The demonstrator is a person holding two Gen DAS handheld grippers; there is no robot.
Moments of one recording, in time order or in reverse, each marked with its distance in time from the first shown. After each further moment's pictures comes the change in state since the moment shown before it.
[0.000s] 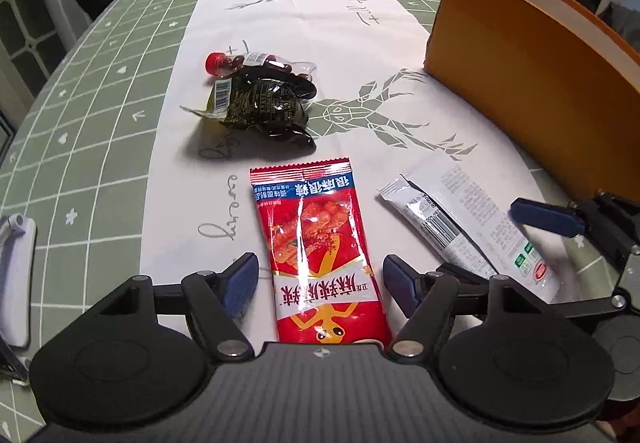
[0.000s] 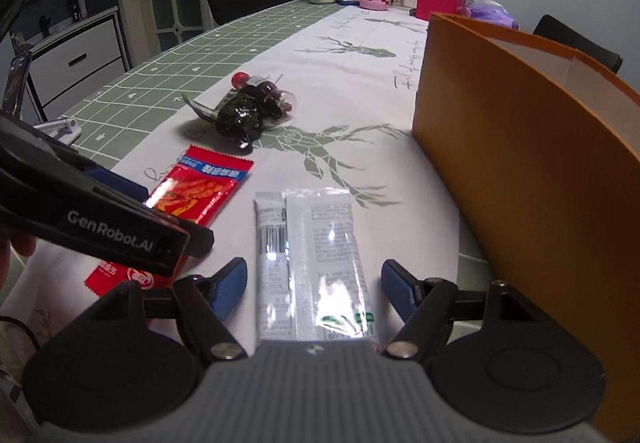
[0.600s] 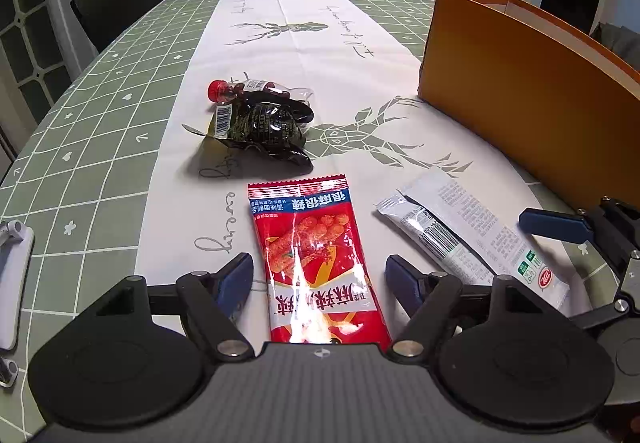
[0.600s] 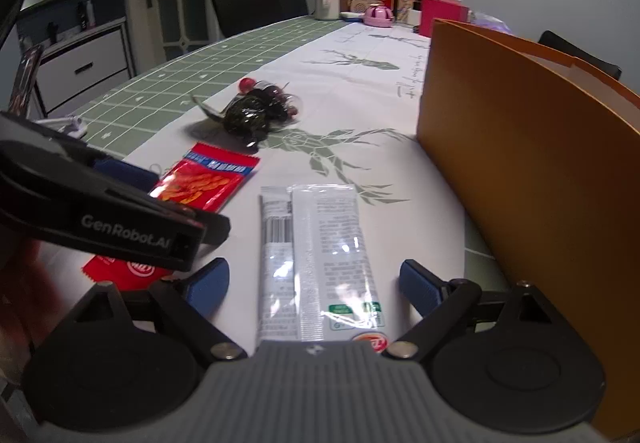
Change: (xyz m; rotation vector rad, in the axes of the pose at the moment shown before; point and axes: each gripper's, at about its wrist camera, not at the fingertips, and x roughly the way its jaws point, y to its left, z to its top) left arm -0.001 -0.002 -0.018 0.000 -0.148 -0.006; right arm -0.002 0.003 -0.013 0.004 -0.068 -0.009
